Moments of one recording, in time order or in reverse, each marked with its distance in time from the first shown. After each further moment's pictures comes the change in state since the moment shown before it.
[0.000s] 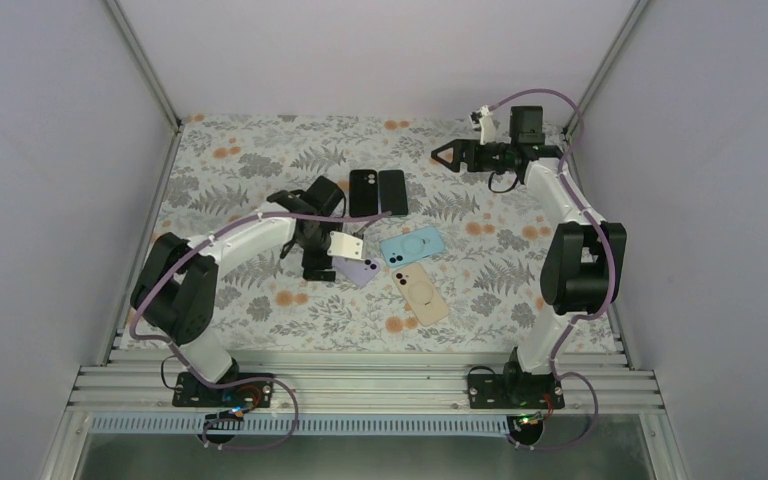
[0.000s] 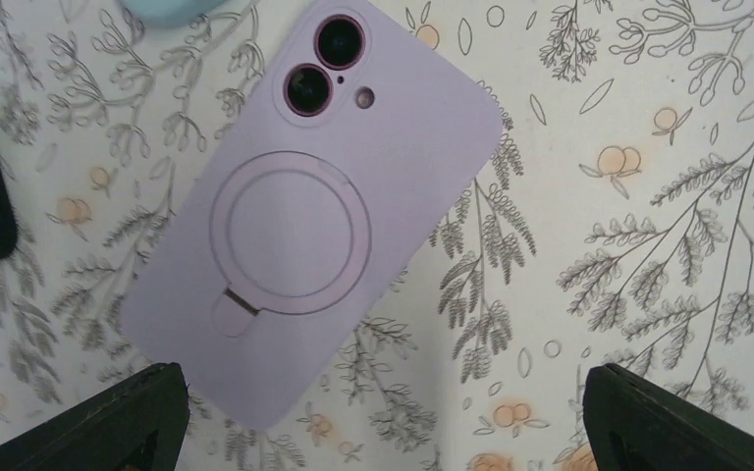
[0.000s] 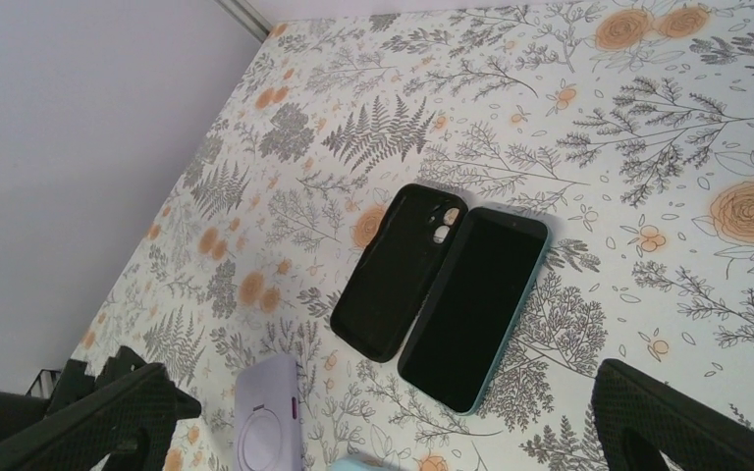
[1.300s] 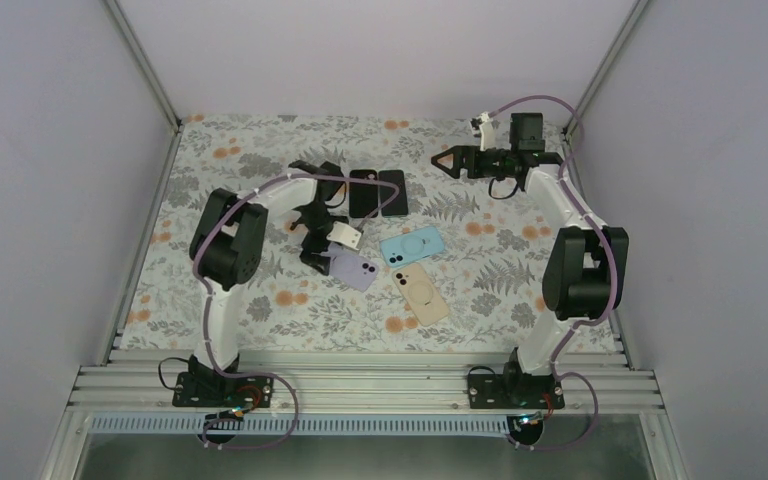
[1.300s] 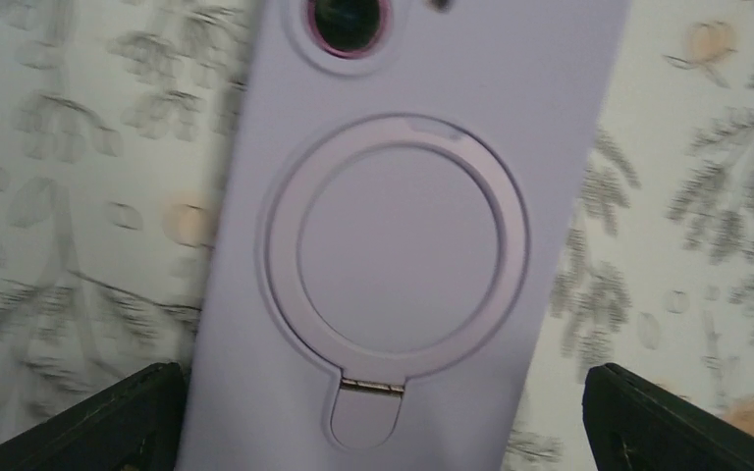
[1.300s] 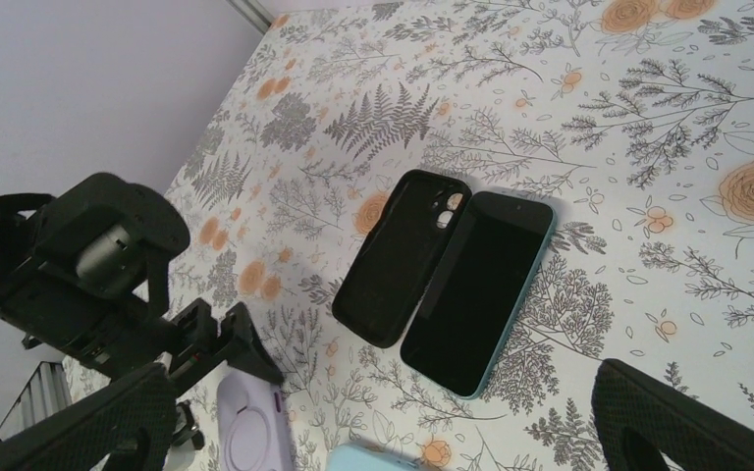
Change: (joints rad) left arm 0.132 0.492 0.465 -0.341 0.159 0.403; right arm 0.000 -0.039 -0.076 0.034 -0.002 -0.005
